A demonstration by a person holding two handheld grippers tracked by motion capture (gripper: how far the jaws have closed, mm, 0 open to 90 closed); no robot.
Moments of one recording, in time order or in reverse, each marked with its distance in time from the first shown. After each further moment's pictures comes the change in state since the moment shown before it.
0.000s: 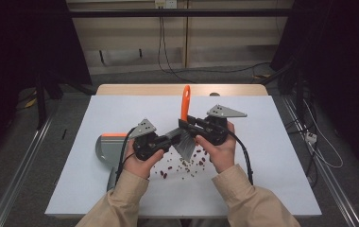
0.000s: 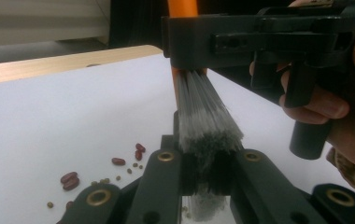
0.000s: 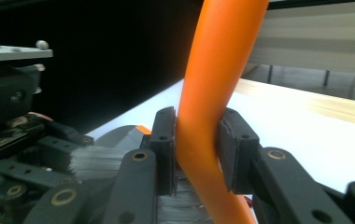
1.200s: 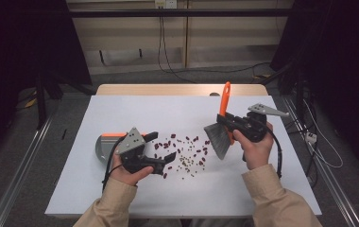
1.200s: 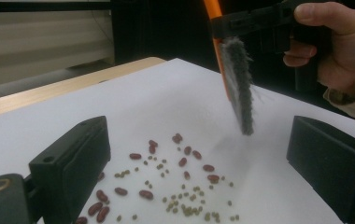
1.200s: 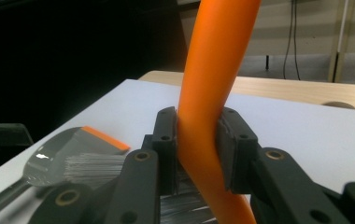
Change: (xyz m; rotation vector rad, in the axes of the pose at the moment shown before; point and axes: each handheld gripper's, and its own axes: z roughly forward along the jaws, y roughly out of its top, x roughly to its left) left arm -0.009 -0.010 -0.030 -0.048 0.021 0.141; right arm -0.058 0.000 -0.070 0.005 -0.192 0.104
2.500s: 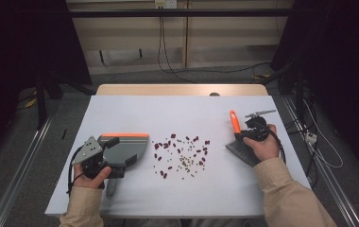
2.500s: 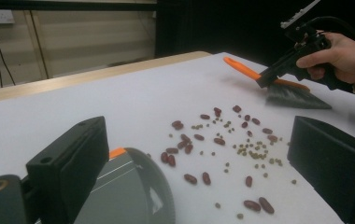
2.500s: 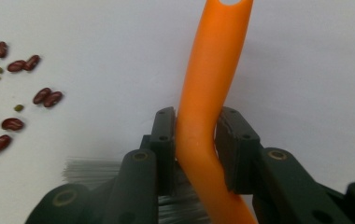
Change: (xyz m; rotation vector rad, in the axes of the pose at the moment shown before) left arm 0.056 -0.043 -0.083 -0.026 0.135 -0.023; right arm -0.098 -0.047 0.024 0.542 -0.272 -0.034
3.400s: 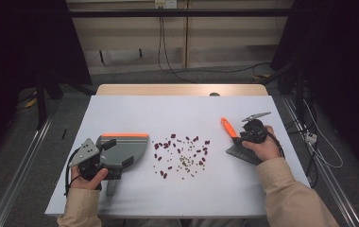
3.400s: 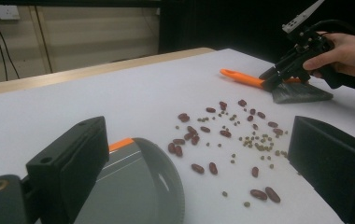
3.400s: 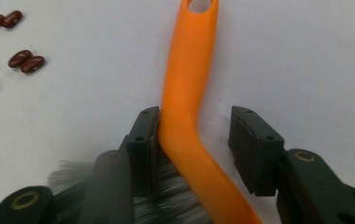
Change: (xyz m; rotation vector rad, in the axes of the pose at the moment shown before) left arm 0.007 -0.009 -0.007 0.015 0.016 -0.008; right arm 0.000 -0.005 0.015 0.051 -0.008 -0.128
